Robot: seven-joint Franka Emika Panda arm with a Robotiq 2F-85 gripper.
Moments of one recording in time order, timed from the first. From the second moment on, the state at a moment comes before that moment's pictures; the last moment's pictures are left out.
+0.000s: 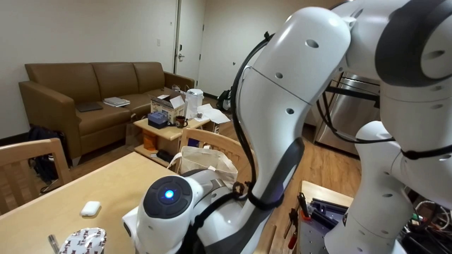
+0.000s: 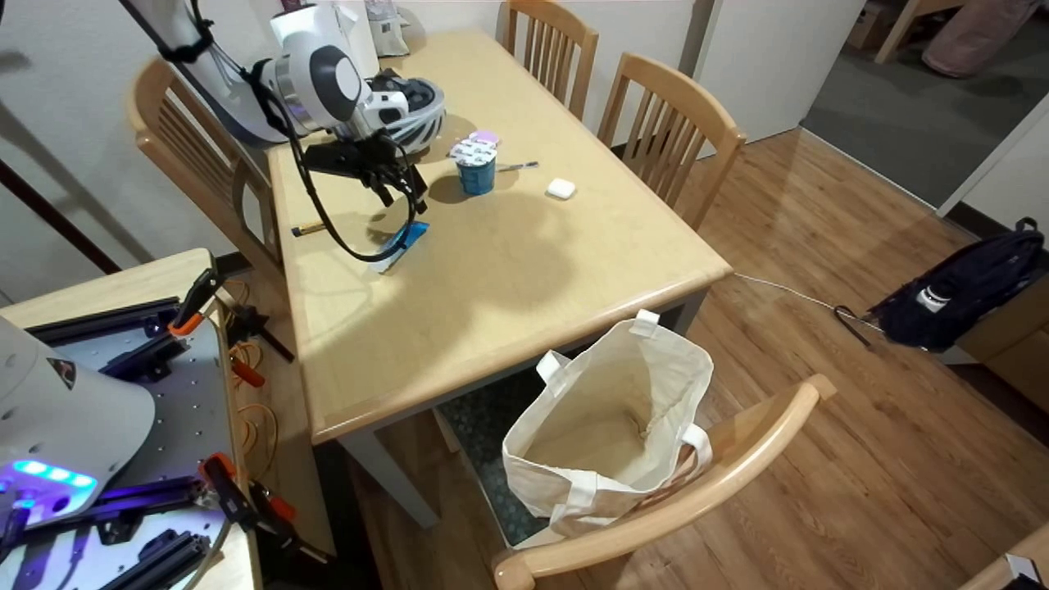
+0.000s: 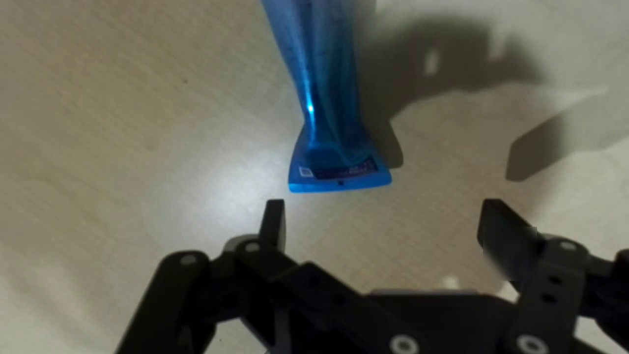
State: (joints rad) arm 0.65 0.60 -0.10 -2.19 -0.60 2.84 0.62
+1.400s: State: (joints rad) arm 0.80 0.70 -0.30 -2.21 -0.33 3.01 0.42
